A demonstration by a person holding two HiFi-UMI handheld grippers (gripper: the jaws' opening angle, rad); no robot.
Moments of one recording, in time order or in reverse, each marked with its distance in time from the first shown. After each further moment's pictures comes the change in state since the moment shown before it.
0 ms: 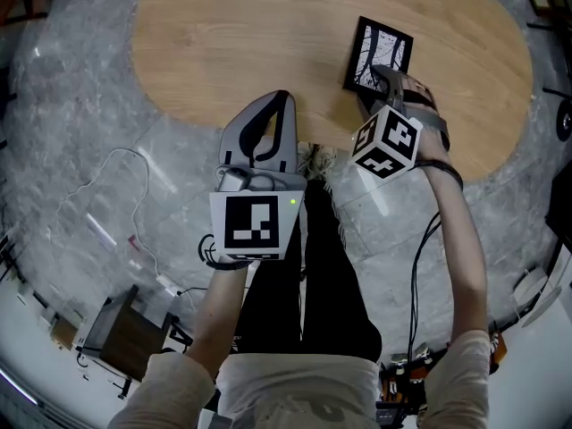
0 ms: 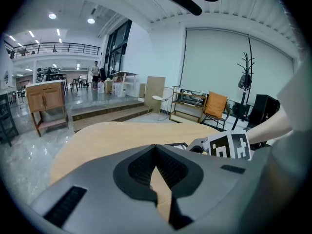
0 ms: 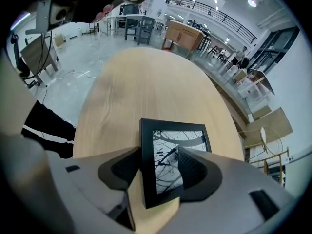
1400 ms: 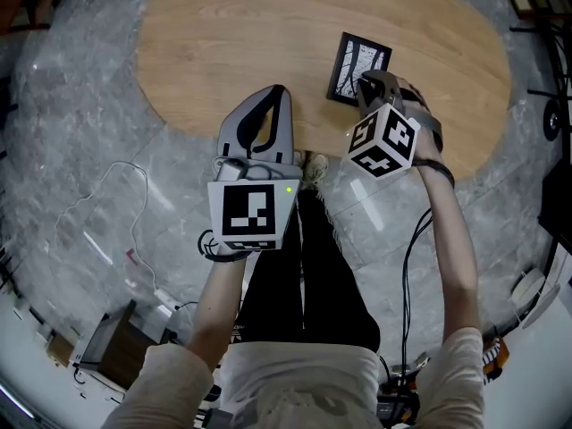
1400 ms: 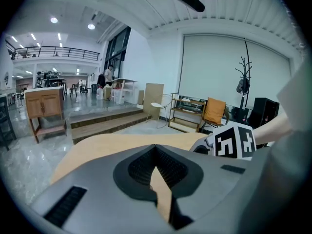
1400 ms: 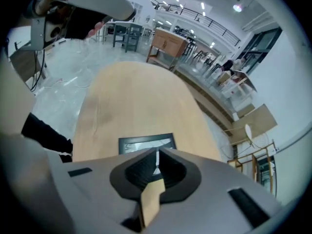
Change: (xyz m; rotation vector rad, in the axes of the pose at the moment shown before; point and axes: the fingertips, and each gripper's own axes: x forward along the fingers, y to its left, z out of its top) left arm -0.013 -0.003 0.035 0.030 -0.029 -0.007; right arm -0.051 -0.038 0.017 0.102 -0.060 -0.107
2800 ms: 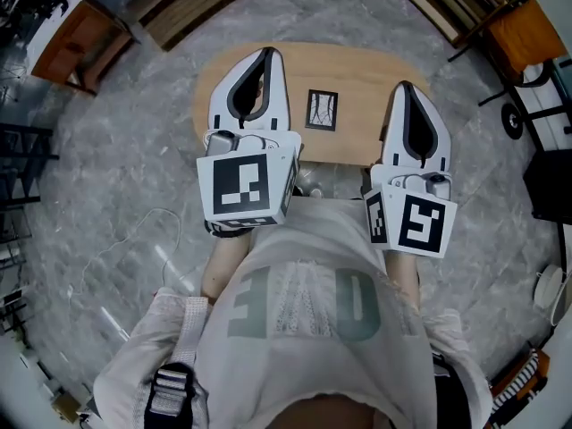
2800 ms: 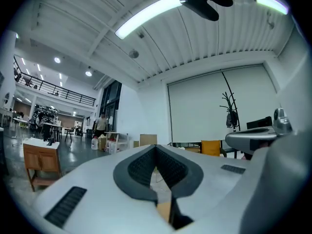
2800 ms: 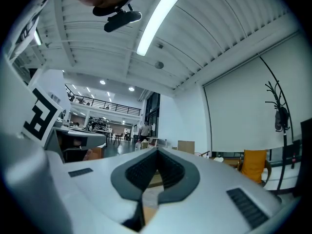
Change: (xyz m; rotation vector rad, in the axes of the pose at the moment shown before) left arm -0.236 -0.101 0.353 0.139 -0.523 -0.005; right arm -0.562 -0.116 0.077 0.830 -0.934 -0.749
